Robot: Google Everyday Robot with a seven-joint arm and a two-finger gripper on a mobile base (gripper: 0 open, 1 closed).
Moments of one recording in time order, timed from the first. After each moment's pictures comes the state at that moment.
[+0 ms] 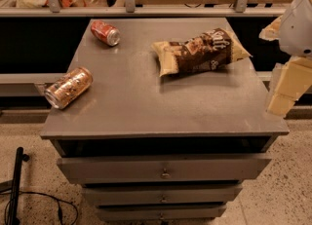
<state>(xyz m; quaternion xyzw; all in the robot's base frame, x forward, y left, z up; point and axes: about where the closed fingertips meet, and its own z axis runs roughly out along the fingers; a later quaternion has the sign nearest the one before) 0.438 -0.217 0.977 -0.60 0.78 -0.03 0.16</state>
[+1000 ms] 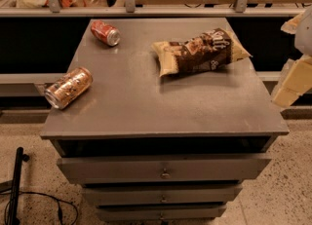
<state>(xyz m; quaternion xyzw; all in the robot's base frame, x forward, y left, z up) 0.466 -0.257 0.972 -0.54 0.81 -0.08 0.21</state>
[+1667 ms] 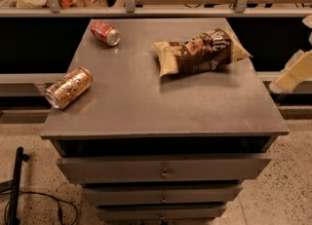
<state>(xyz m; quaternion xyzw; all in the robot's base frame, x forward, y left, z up) 0.524 -0.312 0.961 -0.46 0.83 -0.08 0.32</state>
